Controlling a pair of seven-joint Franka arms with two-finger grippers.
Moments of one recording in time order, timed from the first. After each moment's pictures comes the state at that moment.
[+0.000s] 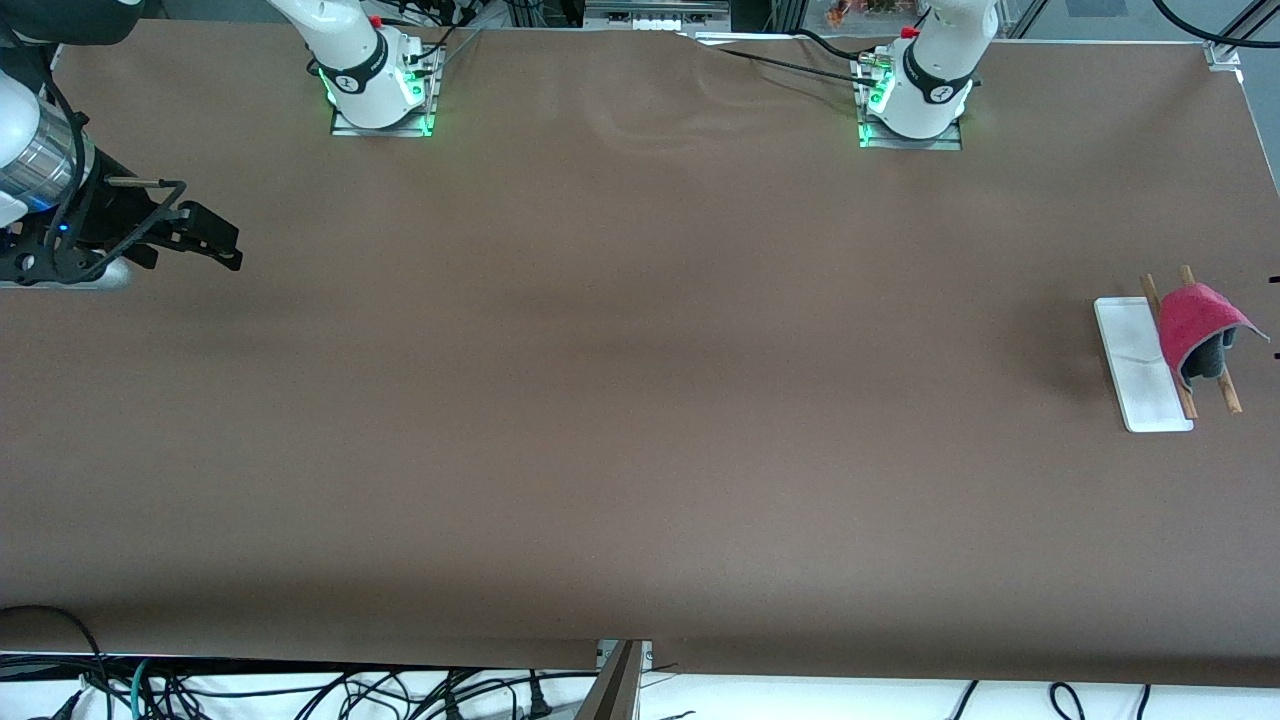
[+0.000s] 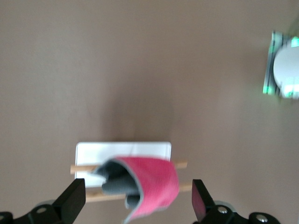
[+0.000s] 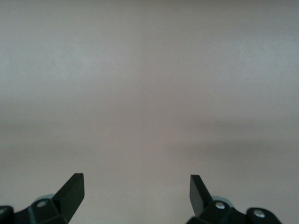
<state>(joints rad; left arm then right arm) 0.50 0.49 -0.19 -1.22 0.12 1.41 1.72 -0.04 0.04 0.14 -1.60 0.01 1.62 0.11</state>
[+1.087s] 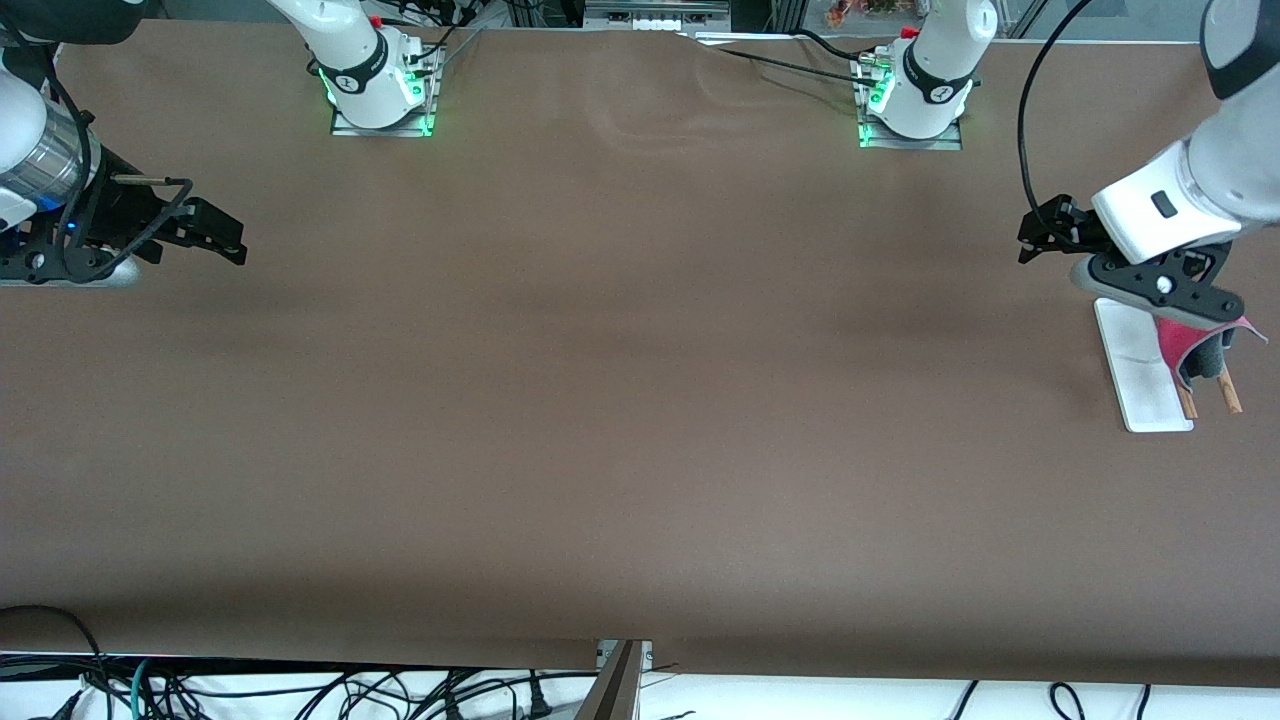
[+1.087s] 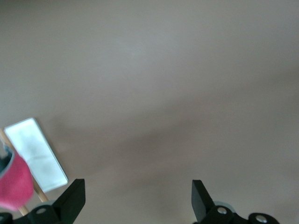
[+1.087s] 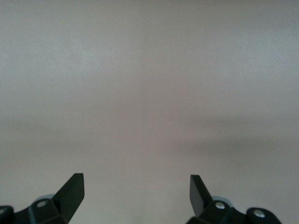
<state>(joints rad) 0.09 0.06 -0.21 -1.59 0.03 1.57 0.12 -0.04 0.04 0.14 -1.60 0.01 1.60 0.11</state>
